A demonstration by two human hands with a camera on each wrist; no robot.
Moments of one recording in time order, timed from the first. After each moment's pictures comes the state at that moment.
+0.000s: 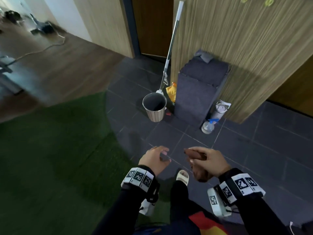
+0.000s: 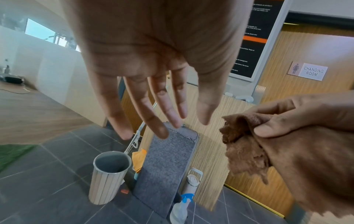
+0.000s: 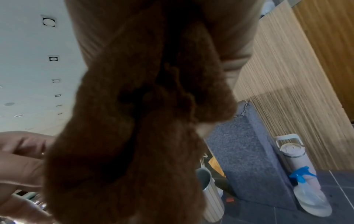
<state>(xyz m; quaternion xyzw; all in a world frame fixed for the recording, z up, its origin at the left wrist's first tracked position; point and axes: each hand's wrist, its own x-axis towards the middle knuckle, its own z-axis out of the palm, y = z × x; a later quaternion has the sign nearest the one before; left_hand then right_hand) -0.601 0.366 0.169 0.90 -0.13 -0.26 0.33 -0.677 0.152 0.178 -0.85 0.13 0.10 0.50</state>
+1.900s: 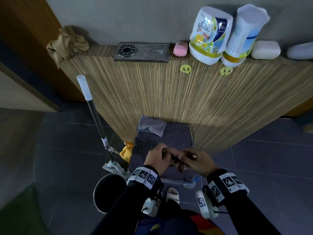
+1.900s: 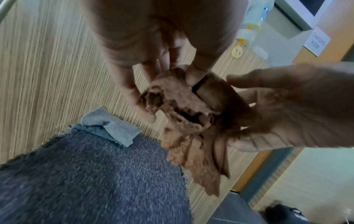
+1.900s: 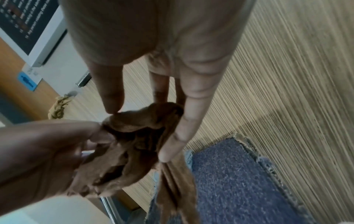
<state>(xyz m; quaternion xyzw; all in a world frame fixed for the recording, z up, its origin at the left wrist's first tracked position) -0.039 -0.097 0.147 0.83 -0.35 -0.27 0.34 -0.173 -0.225 0.178 -0.79 0.37 0.09 0.48</state>
